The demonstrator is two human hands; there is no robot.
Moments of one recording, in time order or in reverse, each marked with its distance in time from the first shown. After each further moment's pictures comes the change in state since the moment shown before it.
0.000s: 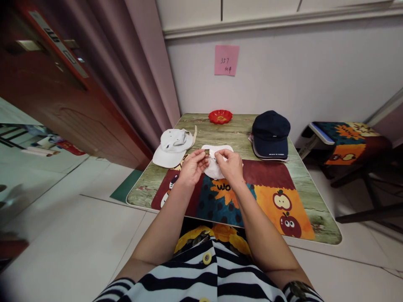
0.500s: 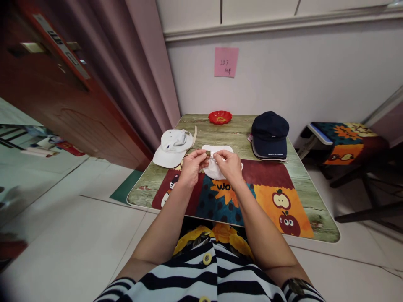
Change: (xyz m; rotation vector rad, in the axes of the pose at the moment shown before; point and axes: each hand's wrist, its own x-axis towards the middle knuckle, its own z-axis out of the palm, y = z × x) left_hand -0.004 -0.003 0.000 0.208 -0.004 0.145; right_hand -0.001 0.002 0.002 -0.058 -0.044 -0.038
